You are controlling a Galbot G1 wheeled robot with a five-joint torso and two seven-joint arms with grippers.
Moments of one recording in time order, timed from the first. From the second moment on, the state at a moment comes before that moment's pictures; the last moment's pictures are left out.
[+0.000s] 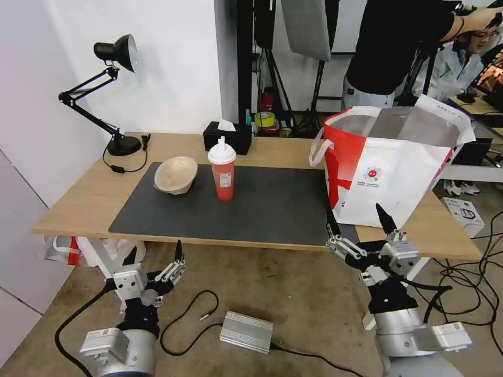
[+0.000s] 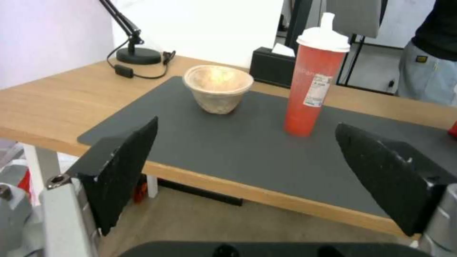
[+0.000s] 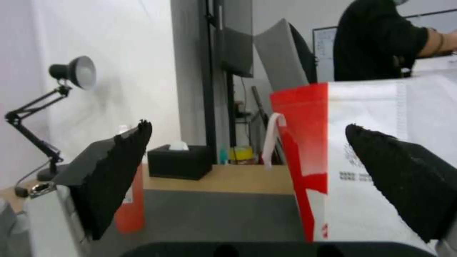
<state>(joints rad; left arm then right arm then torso) 1.84 -1.36 -0.38 -2.50 -0.19 0.15 -0.38 -1.69 0.93 0.29 2.46 0.25 0.20 0.51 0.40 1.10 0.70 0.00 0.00</state>
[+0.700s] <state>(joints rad) 1.84 -1.36 -0.39 -2.50 -0.19 0.15 -0.38 -1.80 0.96 0.26 2.46 0.18 0.14 0.61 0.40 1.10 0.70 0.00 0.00</state>
